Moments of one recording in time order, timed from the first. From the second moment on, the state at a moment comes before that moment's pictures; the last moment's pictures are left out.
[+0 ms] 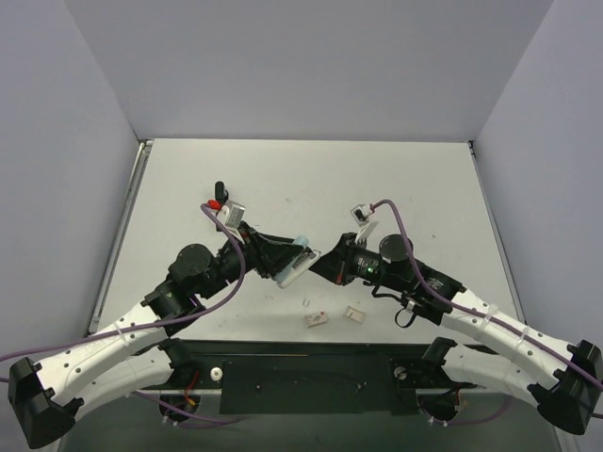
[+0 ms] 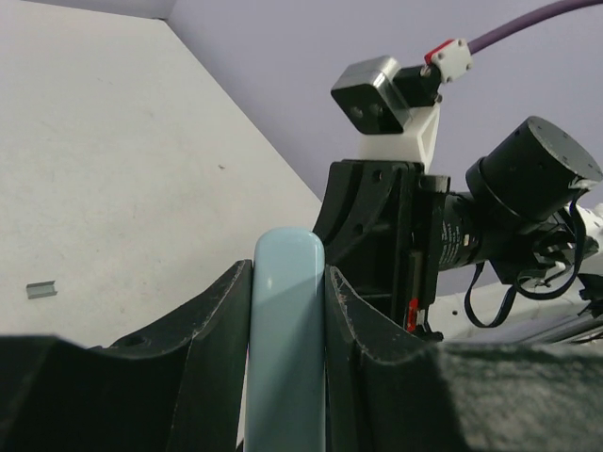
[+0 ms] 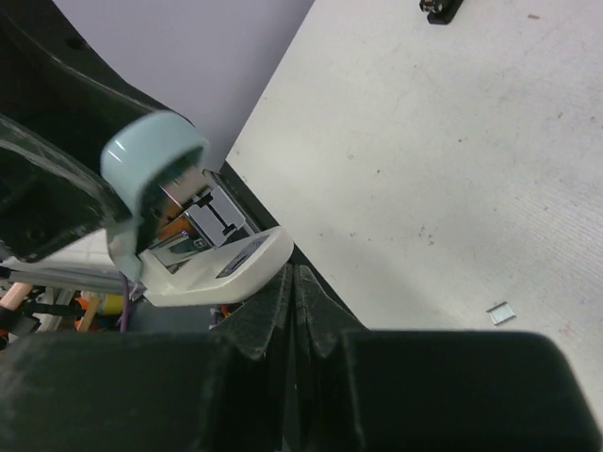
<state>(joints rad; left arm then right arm) -0.88 0.80 0.65 0.25 0.05 -0.68 0.86 0.91 0.65 0.02 -0.19 0.76</state>
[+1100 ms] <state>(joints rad) -0.88 0.96 0.67 0.48 0.44 -0.68 0.82 1.07 0.97 -0.26 -0.25 0.56</state>
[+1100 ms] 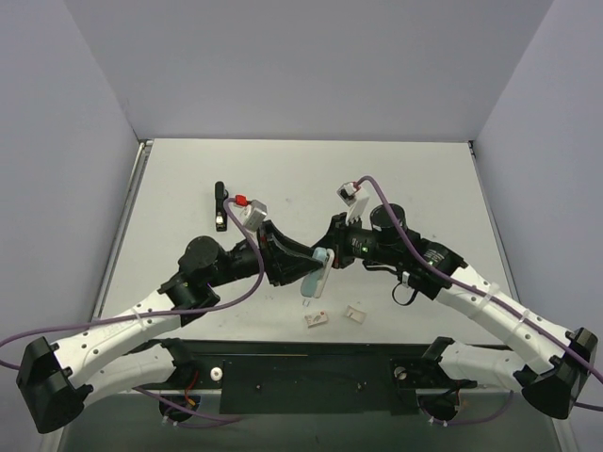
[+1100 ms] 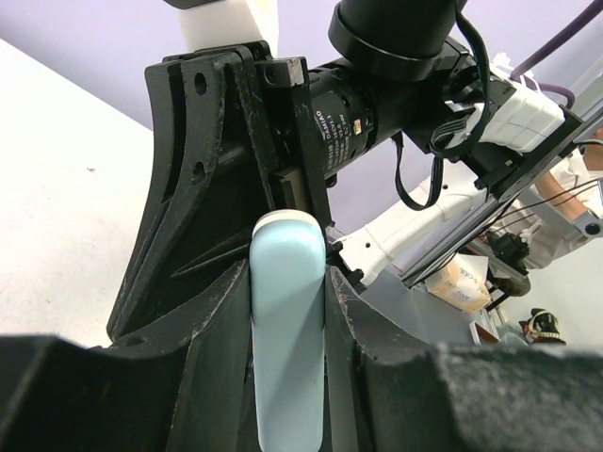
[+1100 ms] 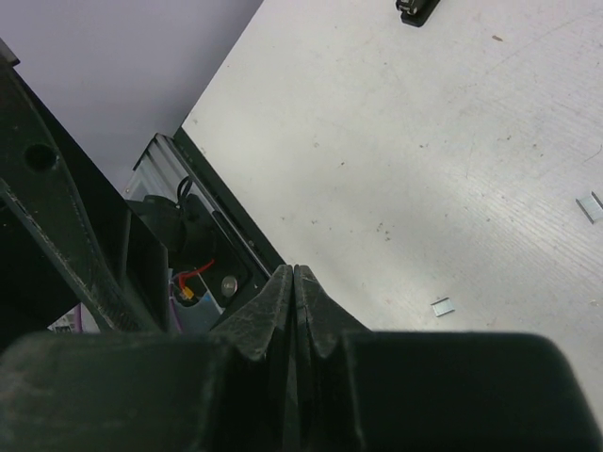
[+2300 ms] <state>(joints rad) -0.94 0.97 1.02 -0.21 -0.28 -0.37 0.77 0.79 0.78 -0.43 0.10 0.50</state>
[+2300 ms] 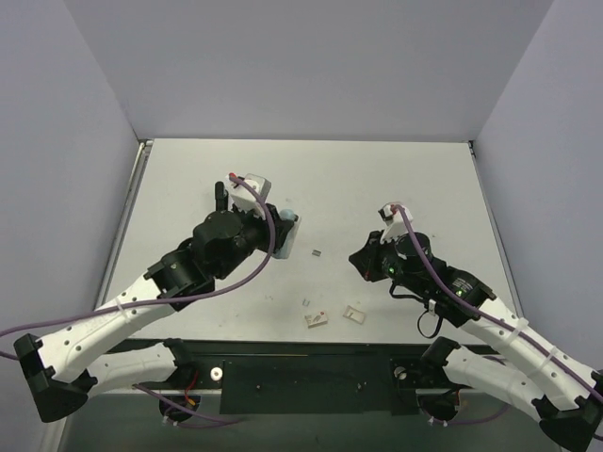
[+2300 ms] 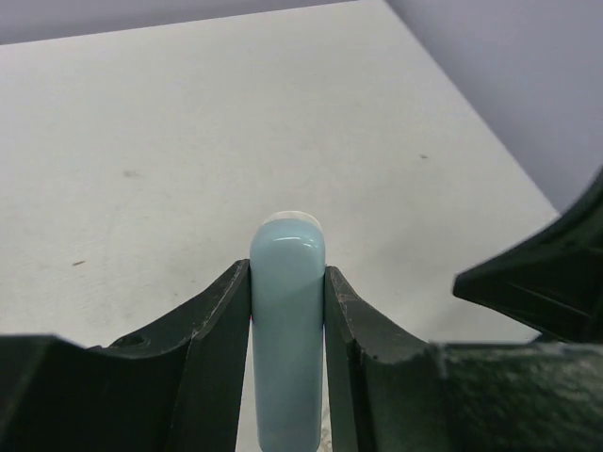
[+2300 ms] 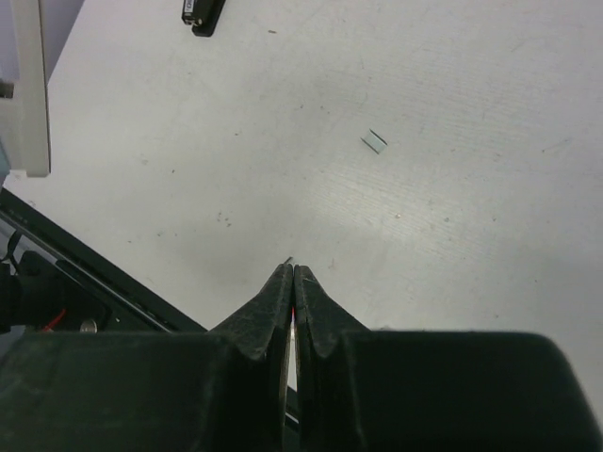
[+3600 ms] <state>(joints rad) -0.35 2.07 1.46 -0.25 -0.19 -0.40 0.77 0.98 0.70 -0.33 0.07 0.52</state>
